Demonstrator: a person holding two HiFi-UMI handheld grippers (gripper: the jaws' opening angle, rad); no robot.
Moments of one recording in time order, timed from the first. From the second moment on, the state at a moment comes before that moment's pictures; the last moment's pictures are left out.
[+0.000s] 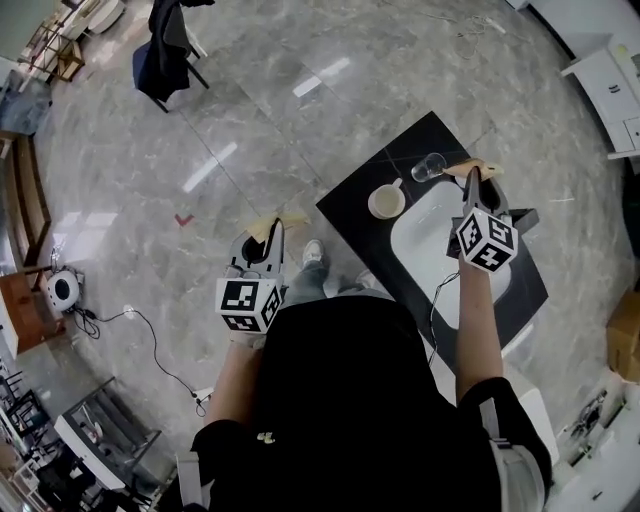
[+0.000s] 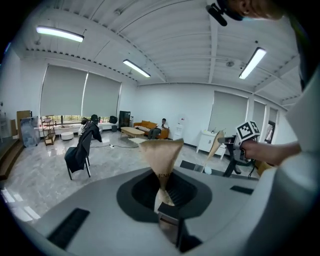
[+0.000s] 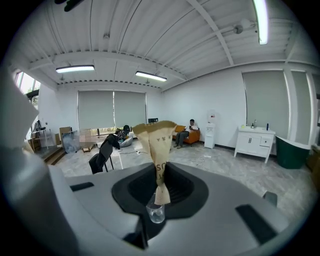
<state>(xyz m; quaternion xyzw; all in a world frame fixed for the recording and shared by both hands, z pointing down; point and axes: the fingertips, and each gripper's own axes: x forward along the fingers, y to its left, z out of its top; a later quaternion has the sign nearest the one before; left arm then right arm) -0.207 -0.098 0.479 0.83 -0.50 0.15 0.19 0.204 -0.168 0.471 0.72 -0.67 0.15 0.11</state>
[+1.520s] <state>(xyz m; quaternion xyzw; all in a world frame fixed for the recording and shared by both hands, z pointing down) 0.037 -0.114 0.468 0.96 -0.17 0.16 0.12 0.249 0.065 0.449 0.83 -0.52 0.19 0.04</state>
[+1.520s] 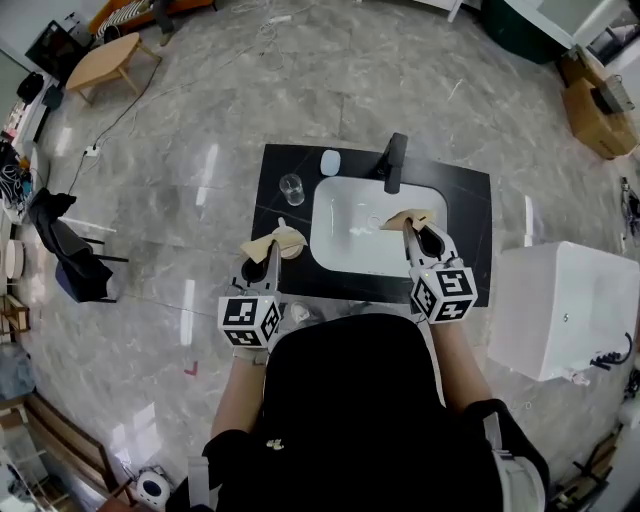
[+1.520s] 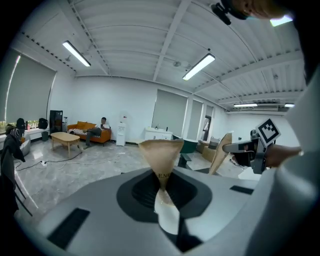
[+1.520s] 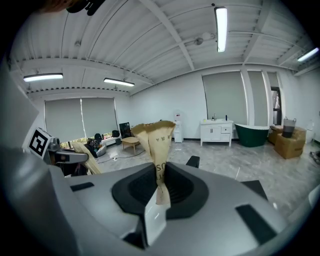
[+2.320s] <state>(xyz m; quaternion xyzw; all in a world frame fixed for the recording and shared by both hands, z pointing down) 0.064 -0.104 0.475 0.97 -0.12 0.17 0.12 0.231 0.095 0.479 0.83 -0.50 0.22 0.03</state>
